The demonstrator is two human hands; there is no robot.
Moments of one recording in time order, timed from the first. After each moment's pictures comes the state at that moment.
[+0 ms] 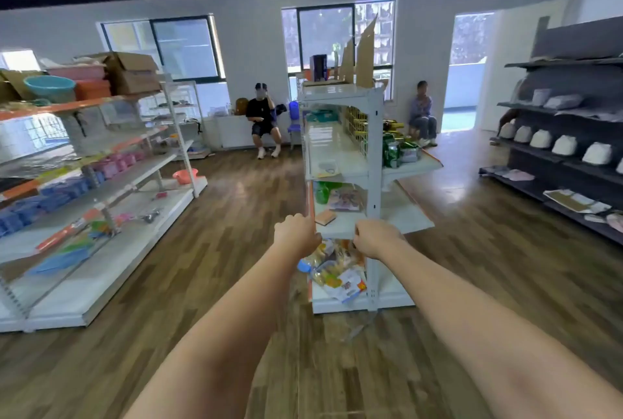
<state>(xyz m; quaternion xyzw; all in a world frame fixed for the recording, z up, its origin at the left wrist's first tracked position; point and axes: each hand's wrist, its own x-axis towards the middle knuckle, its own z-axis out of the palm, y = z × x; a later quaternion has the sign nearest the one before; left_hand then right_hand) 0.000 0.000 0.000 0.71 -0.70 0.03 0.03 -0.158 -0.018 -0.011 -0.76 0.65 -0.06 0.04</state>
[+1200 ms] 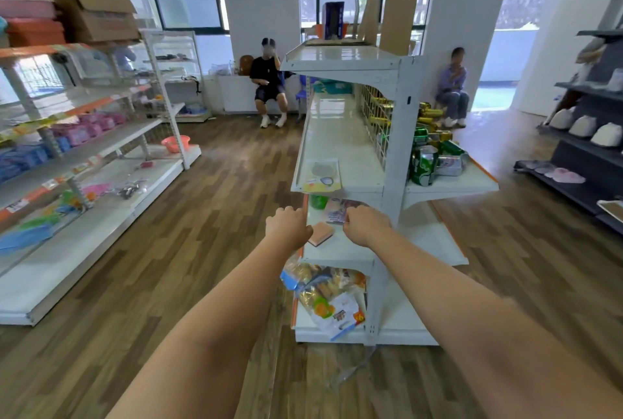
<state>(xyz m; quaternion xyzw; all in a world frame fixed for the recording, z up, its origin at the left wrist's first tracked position) 0.003 -0.413 -0.059 0.75 -0.67 -0.01 0.02 -0.153 -0.443 -0.052 -0.79 0.61 -0.02 0.02</state>
